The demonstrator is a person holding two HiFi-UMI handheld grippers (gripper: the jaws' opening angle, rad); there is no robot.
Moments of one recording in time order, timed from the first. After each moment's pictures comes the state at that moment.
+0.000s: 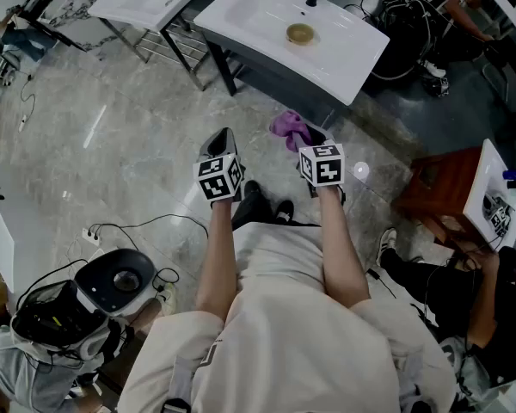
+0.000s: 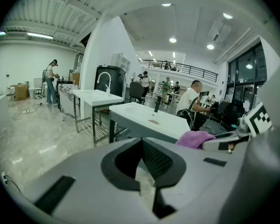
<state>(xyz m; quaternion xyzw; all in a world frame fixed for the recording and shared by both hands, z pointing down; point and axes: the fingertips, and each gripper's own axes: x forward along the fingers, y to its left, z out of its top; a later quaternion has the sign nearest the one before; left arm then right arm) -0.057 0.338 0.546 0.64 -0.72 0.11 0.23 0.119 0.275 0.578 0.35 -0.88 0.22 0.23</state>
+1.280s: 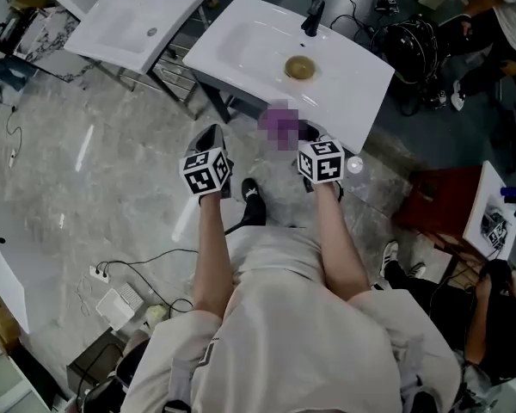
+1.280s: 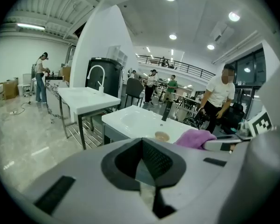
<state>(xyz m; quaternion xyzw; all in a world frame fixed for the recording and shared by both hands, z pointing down) -0.166 0.151 0.536 0.67 -0.69 0.10 0.25 0.019 0.103 0.557 0.36 -0.89 0.22 0.18</state>
